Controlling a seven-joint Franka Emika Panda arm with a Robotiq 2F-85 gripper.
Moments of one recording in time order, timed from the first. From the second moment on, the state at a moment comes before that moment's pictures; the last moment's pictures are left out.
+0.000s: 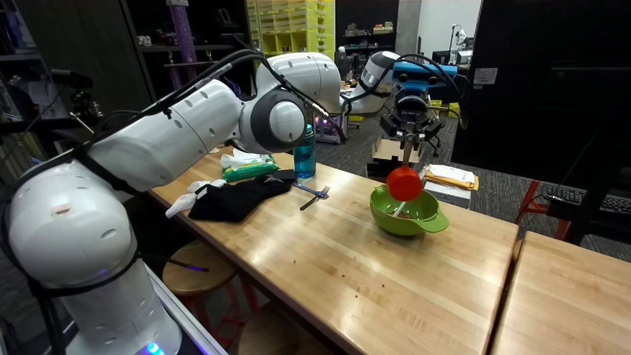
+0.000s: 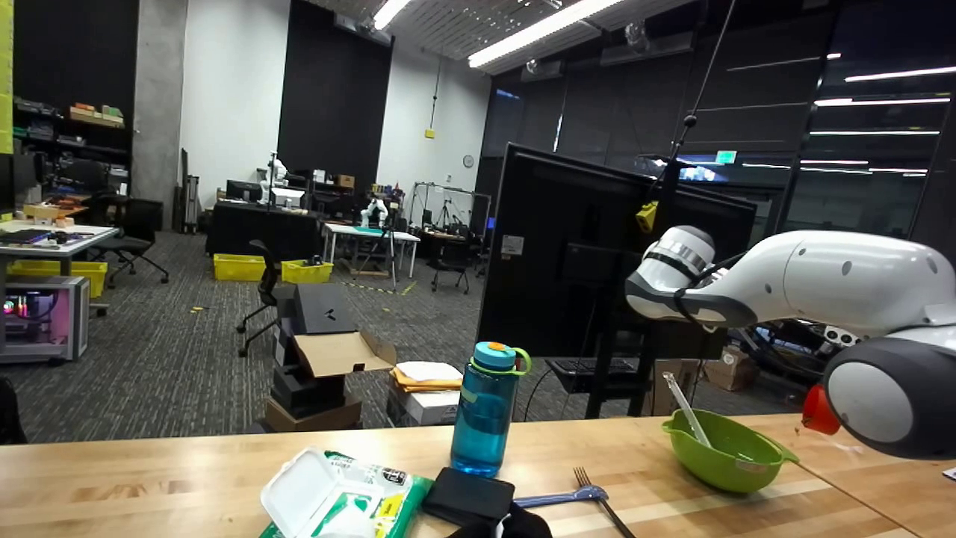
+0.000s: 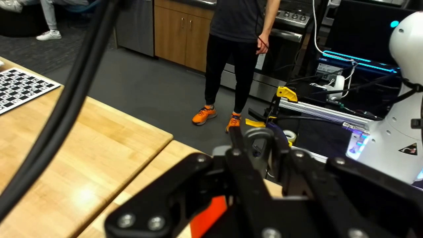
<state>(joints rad) -0.13 1.14 -0.33 -0.45 -0.80 0.70 -1.25</state>
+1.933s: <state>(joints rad) -0.23 1.14 -0.10 -0.37 -0.24 1.25 -0.81</state>
